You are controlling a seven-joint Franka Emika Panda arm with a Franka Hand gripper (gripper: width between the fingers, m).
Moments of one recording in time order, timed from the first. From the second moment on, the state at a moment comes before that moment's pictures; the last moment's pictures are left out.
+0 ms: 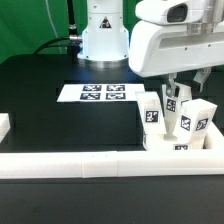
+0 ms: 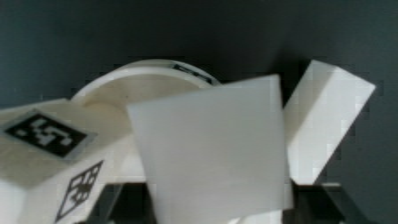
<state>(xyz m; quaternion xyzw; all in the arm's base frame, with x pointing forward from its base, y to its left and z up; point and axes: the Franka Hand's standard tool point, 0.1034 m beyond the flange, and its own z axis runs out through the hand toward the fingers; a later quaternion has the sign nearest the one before) 0.568 0.107 0.080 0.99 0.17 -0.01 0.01</state>
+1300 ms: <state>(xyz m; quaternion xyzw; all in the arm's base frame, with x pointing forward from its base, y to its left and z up) 0.569 0.105 0.080 0.86 -0.50 -0.01 -0.03</state>
